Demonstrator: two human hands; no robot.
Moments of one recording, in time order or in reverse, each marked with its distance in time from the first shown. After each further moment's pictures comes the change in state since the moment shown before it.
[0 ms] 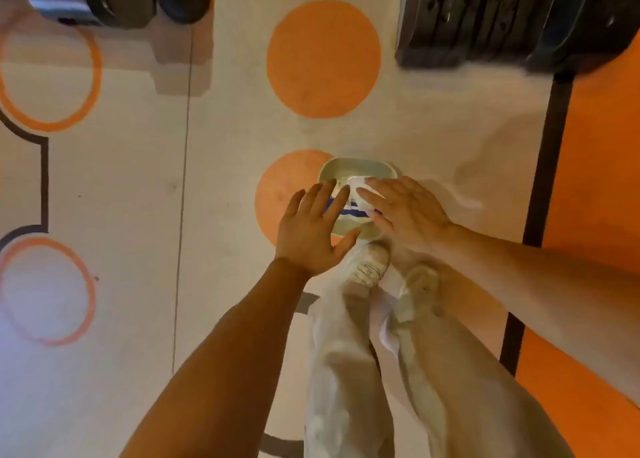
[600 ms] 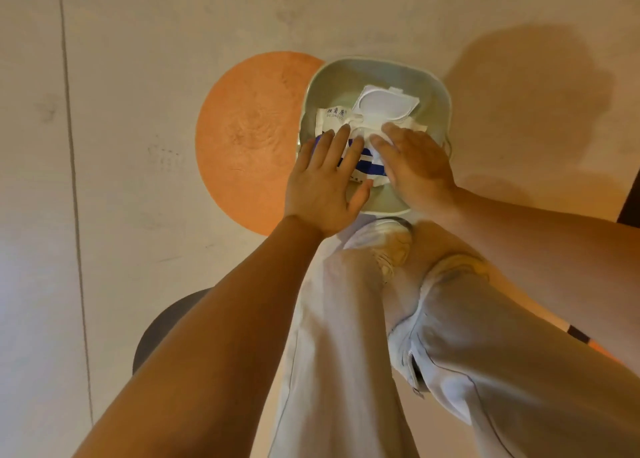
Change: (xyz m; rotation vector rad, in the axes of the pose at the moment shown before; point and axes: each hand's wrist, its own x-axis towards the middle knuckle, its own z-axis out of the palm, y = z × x) left_hand 0.011 -0.070 0.258 0.060 0.055 0.012; right_hand 0.000 0.063 0.261 -0.091 -0.173 0.181
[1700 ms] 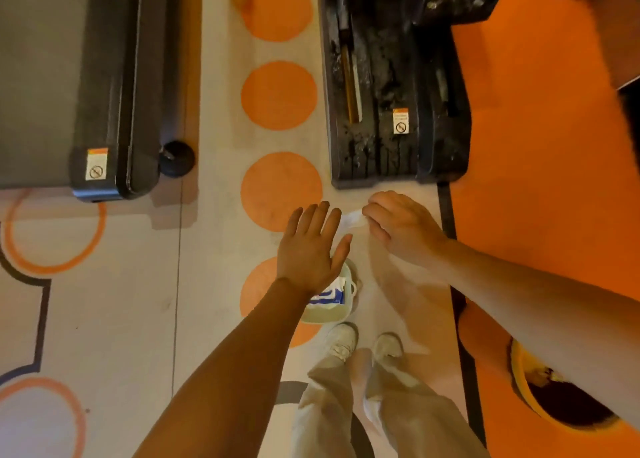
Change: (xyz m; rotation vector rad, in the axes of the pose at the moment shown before) left_hand 0.156 0.125 -0.448 -0.050 0.107 0.184; right_hand -0.045 0.027 -0.525 0.132 0.370 -0.073
